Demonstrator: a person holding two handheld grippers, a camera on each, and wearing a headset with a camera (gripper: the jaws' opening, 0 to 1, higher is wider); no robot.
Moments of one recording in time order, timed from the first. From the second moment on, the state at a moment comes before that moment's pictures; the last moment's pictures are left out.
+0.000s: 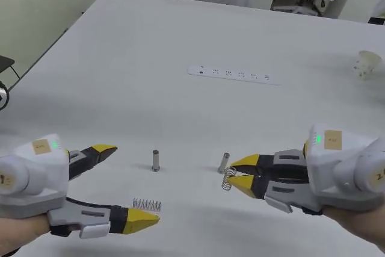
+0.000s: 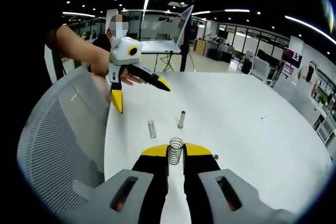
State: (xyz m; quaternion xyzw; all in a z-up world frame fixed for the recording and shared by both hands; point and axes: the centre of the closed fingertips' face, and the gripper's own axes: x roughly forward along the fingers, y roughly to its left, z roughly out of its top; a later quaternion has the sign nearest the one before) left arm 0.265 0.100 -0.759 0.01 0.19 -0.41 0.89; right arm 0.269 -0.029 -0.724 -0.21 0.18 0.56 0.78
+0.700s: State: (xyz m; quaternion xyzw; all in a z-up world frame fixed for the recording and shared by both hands) left arm 0.263 0.109 -0.762 0.00 0.20 -0.39 0.90; right arm 0.314 -0.045 -0.733 -0.19 0.20 0.51 0.81
